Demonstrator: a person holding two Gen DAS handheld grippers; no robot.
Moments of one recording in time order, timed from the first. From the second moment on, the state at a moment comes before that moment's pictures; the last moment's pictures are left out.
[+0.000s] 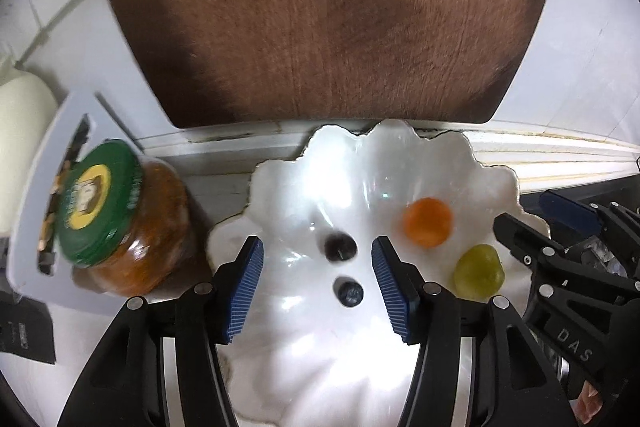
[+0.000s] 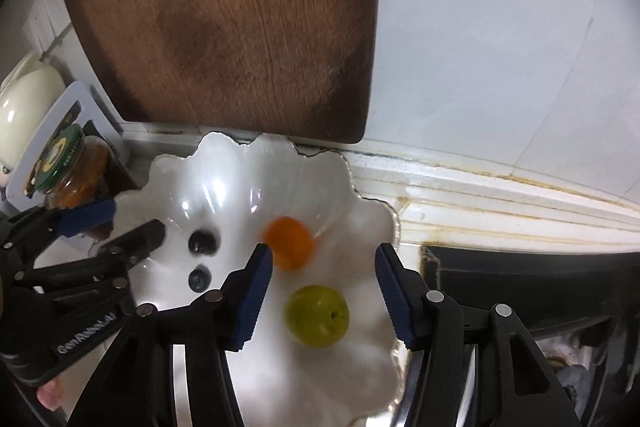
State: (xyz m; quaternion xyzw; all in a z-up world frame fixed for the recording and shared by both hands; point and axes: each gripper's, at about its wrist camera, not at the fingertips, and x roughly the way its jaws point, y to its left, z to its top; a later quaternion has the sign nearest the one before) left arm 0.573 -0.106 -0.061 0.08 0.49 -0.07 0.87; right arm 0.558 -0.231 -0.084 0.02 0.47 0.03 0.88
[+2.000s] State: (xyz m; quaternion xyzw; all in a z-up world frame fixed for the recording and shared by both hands) left arm 0.274 -0.041 0.032 0.07 0.32 -0.03 0.95; right arm 0.287 -0.198 -0.001 0.00 0.32 0.12 0.94
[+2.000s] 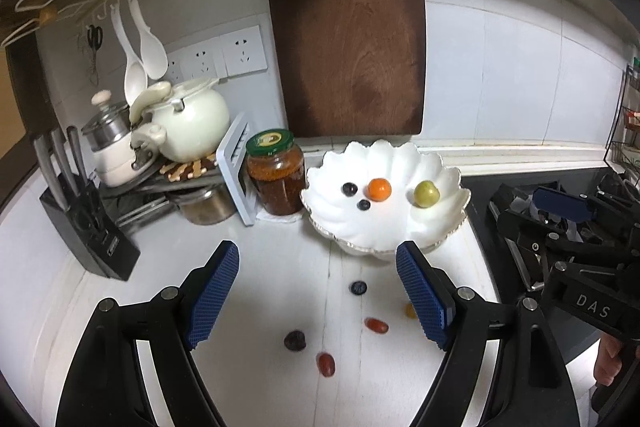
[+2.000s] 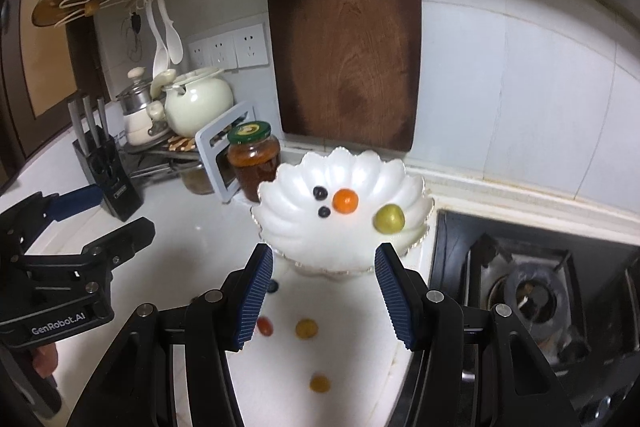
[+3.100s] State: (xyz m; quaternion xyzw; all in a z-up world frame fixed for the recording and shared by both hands) left arm 0.232 -0.019 -0.053 0.06 0.38 -0.01 0.92; right arm 0.248 -0.184 -0.075 -0.01 0.36 0.10 0.93
